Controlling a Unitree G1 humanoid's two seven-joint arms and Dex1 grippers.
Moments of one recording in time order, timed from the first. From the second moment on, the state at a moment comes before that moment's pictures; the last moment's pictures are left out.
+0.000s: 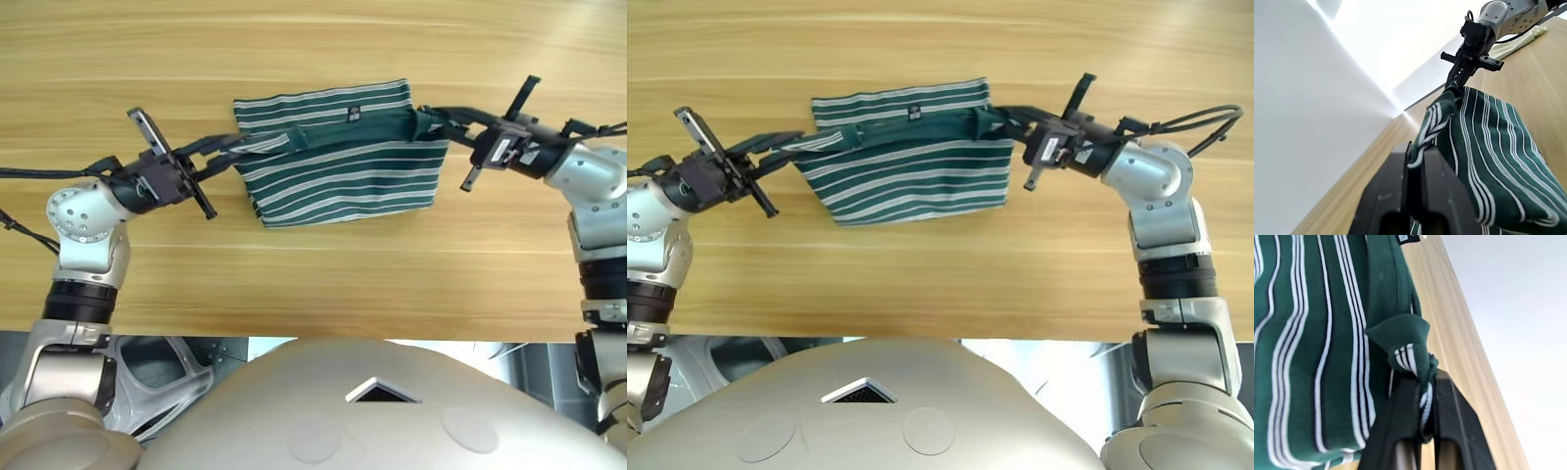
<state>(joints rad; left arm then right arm) -0.08 0.70 -0.14 0.19 -0.42 -0.78 -0.93 -0.23 -0.71 0.13 0.17 -0.04 -0.53 0.76</state>
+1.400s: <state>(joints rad) -0.63 0.37 -0.17 1.30 0.27 -0.72 -0.34 -0.69 -0.27 0.26 1.26 -0.34 -0.61 0.26</state>
